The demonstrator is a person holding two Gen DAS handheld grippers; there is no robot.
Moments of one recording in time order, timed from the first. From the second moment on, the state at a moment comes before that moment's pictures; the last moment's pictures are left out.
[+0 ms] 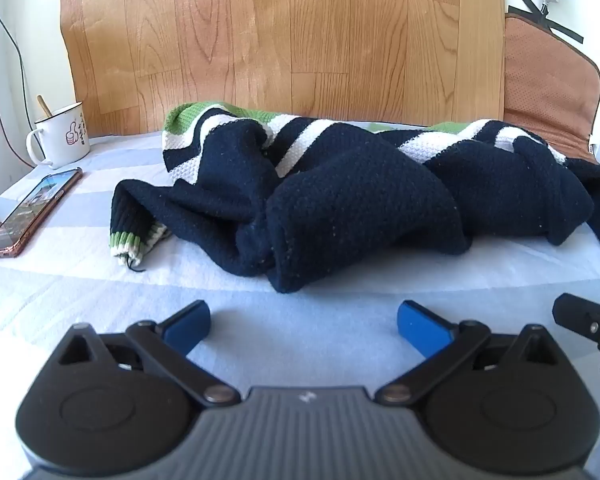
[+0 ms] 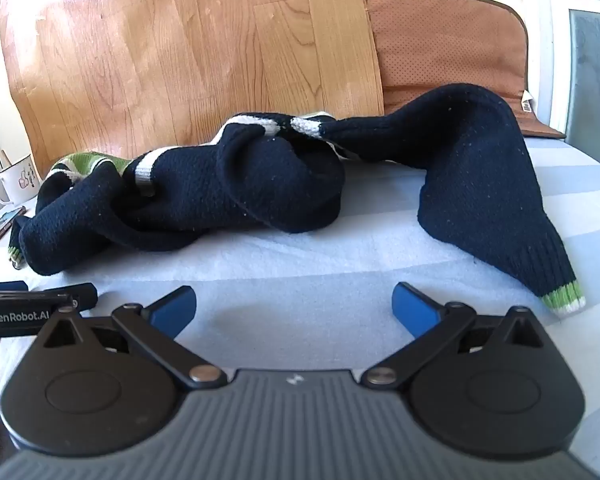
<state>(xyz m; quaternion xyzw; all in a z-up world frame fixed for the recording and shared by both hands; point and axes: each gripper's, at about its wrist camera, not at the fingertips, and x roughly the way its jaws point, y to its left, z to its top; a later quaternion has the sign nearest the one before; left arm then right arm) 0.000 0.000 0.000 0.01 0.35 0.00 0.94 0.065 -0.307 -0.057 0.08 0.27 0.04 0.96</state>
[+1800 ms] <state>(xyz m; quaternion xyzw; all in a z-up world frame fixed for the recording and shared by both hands) 0.184 0.141 0.073 0.00 0.35 -0.05 0.93 0.288 -0.310 0.068 0.02 0.29 0.23 0.93</state>
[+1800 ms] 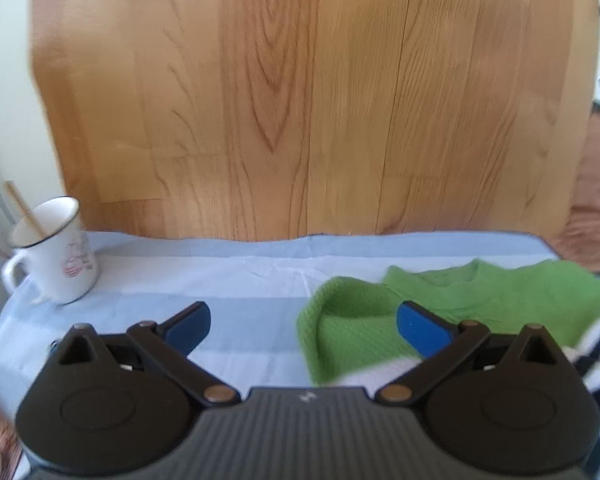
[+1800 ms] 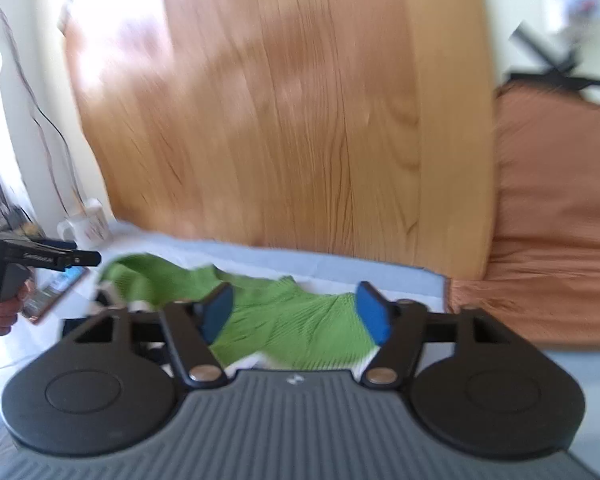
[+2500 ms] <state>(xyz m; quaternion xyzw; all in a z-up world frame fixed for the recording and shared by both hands) 0.168 0.135 0.101 -0.06 0.30 -0.11 0.95 0.273 -0.304 0.087 0.01 0.28 0.26 0.92</state>
